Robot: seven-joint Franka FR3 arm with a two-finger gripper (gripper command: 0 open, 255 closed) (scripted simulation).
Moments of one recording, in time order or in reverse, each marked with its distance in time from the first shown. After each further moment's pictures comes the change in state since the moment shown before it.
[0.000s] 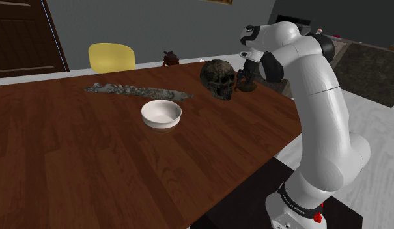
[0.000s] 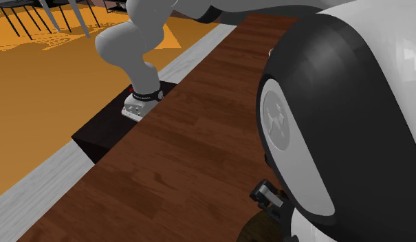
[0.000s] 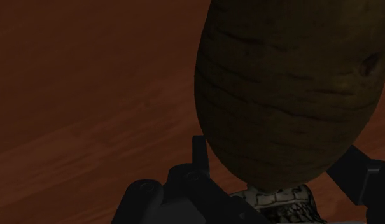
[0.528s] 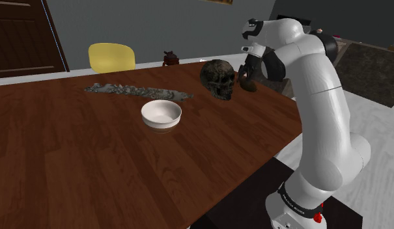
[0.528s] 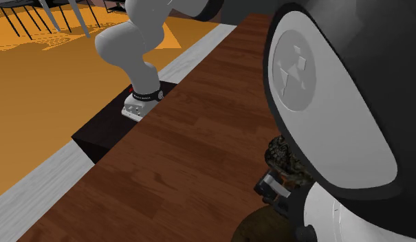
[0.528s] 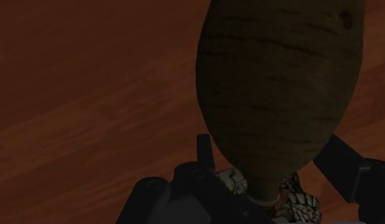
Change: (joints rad) arm -0.016 -0.017 -0.006 0.057 -0.010 -0.060 0.024
